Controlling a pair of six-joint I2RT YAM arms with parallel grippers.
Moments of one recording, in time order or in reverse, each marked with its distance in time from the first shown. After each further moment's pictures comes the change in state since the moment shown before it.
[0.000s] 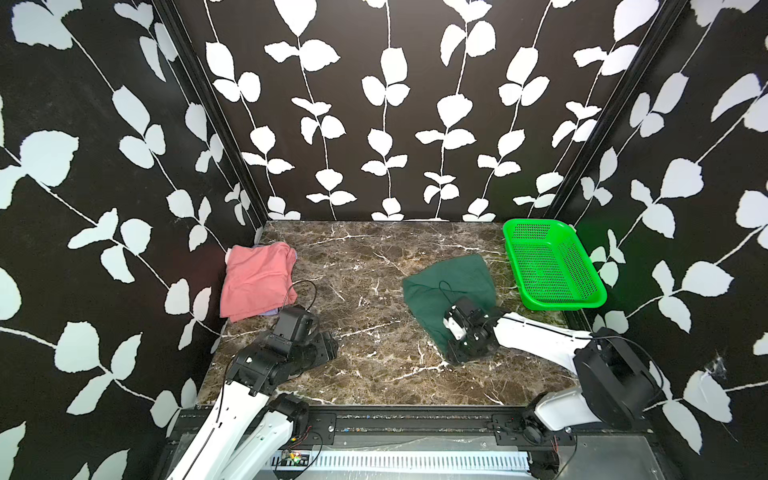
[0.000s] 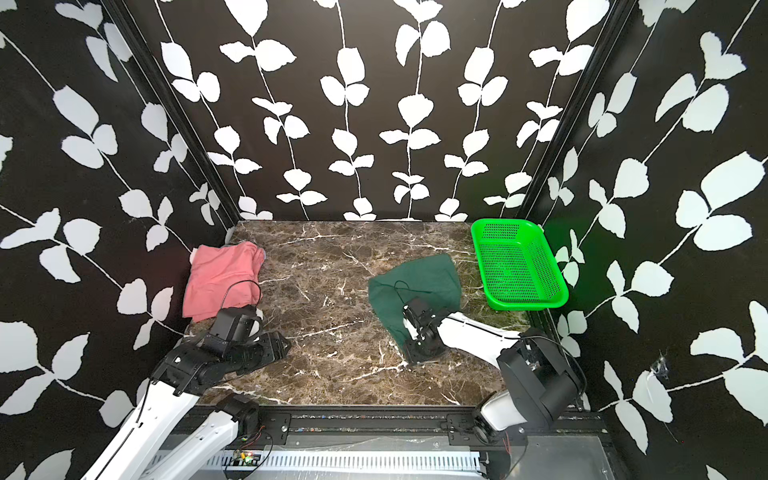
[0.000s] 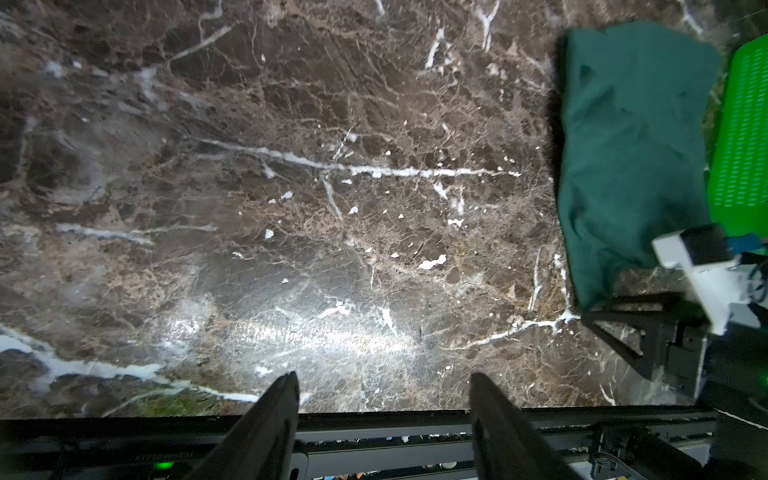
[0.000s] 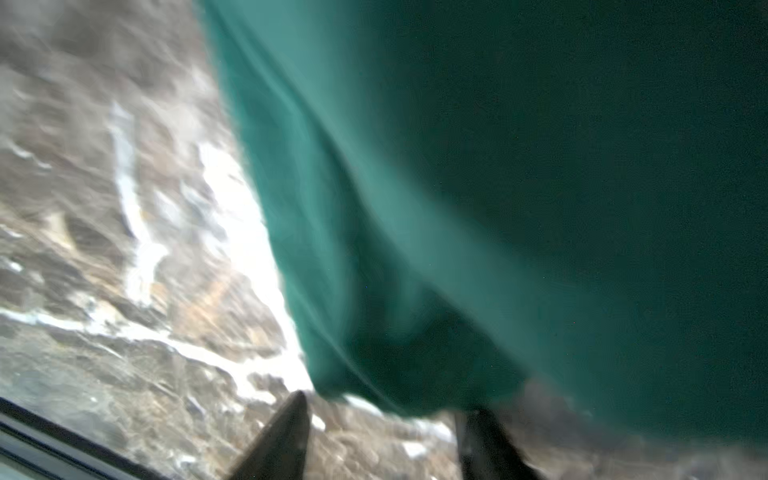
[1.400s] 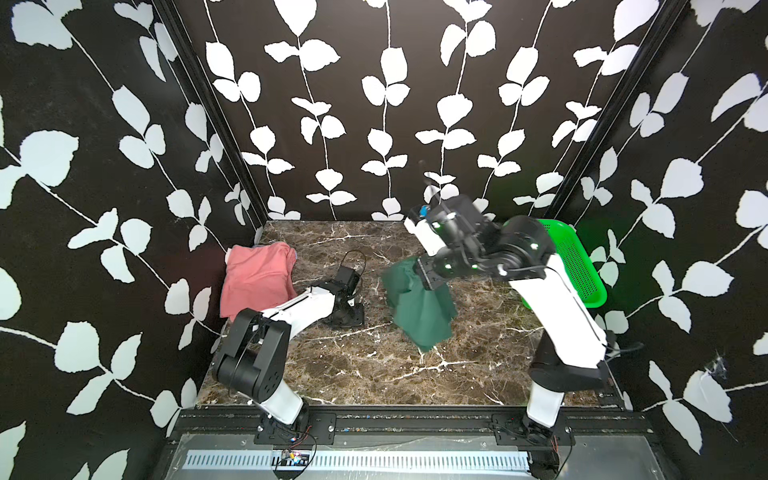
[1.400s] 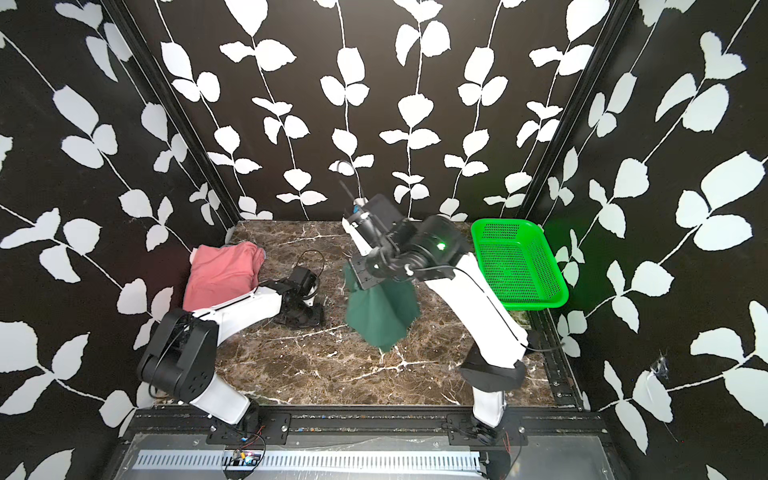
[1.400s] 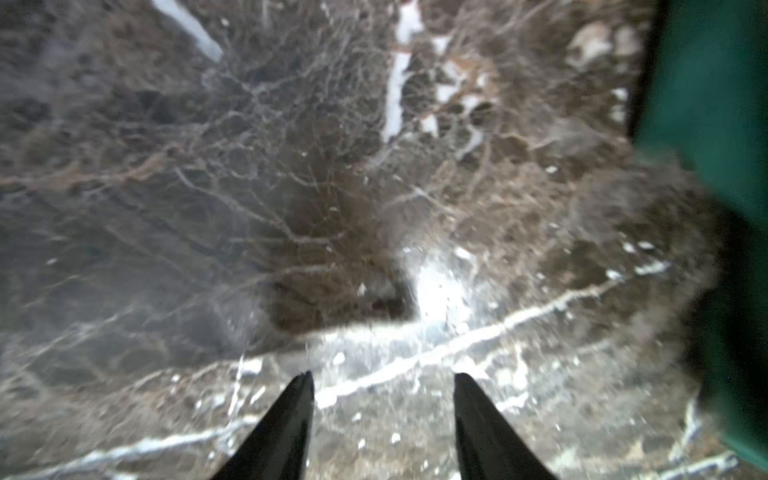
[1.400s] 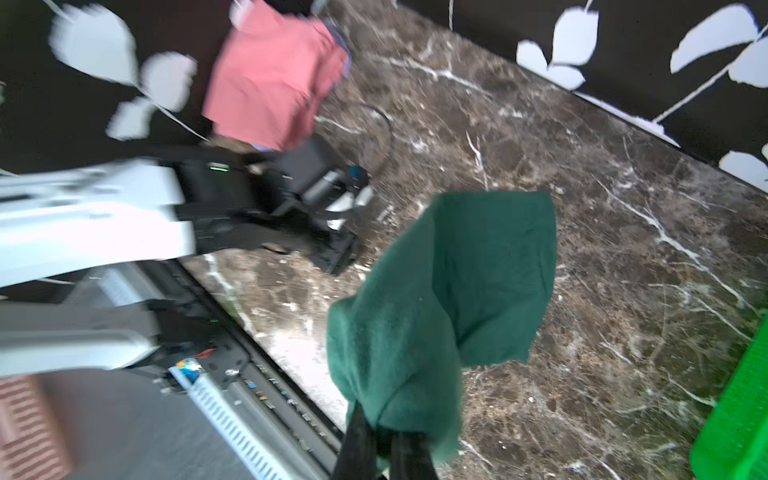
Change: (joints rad) left arm 0.000 0.933 0.174 0.467 0.017 0.299; right arm 0.301 0.353 1.856 -0.955 0.186 0.009
